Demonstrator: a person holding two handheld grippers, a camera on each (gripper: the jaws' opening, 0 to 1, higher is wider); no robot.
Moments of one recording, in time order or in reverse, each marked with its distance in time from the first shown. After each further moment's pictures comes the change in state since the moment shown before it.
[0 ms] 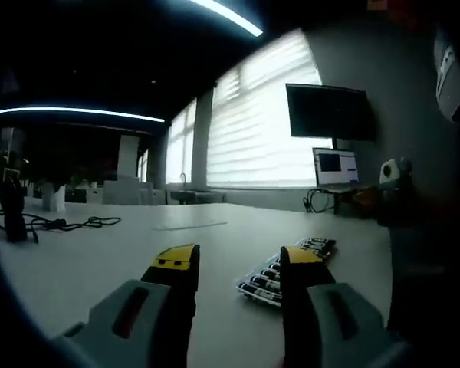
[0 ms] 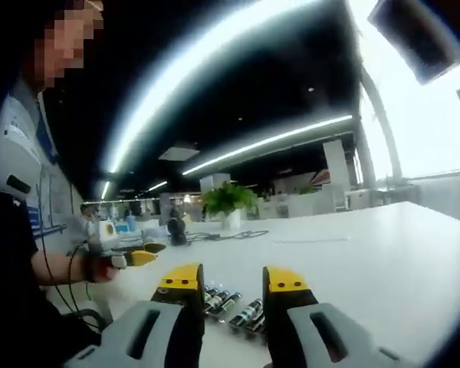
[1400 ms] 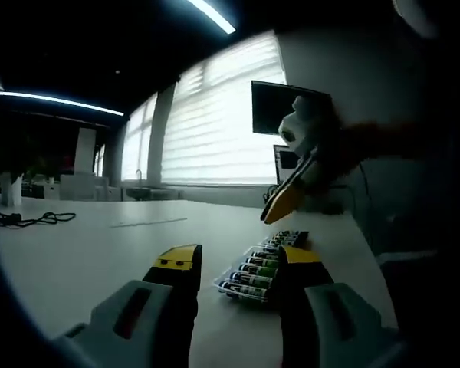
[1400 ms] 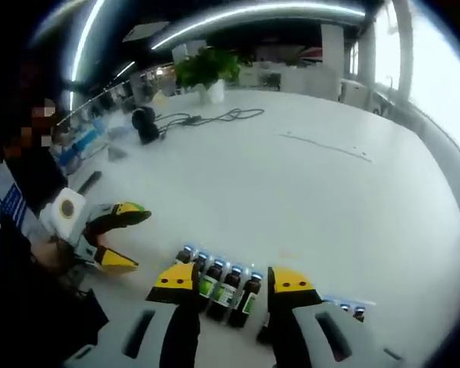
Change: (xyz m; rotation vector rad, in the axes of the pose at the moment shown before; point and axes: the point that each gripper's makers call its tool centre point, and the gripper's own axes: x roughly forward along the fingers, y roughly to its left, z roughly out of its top) left arm 0.031 -0.010 -0.030 -0.045 -0.017 -0.282; right arm 0.119 0.029 -0.043 0.019 0.748 -0.100
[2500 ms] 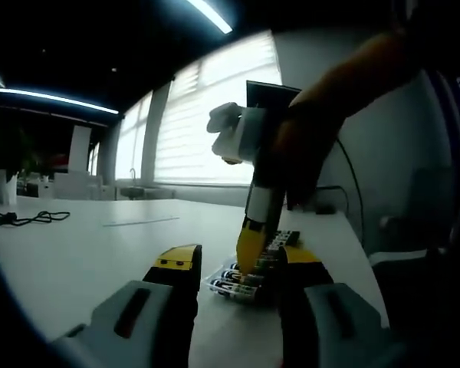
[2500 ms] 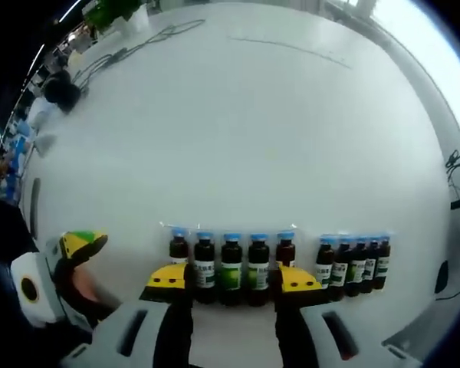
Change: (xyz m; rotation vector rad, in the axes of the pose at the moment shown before) left arm -0.004 -0.008 0.001 -0.009 -0.001 -0.044; right arm 0.037 0.032 -0.048 0.279 0.606 -0.298
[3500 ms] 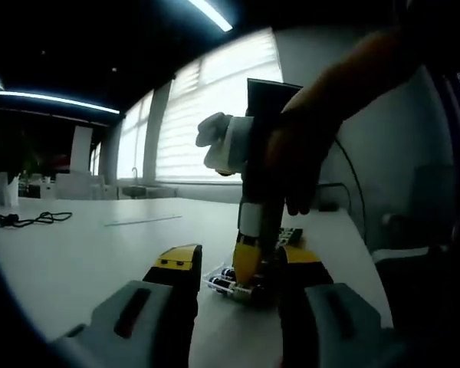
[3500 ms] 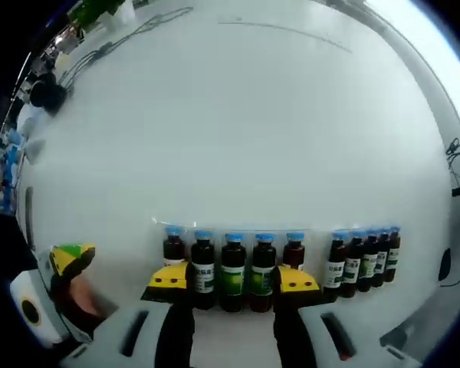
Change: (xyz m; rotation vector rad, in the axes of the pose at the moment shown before) left arm 0.002 0.001 -0.003 0.016 0.015 0.014; right arm 0.023 0.004 -0.005 0.064 0.088 -0.025
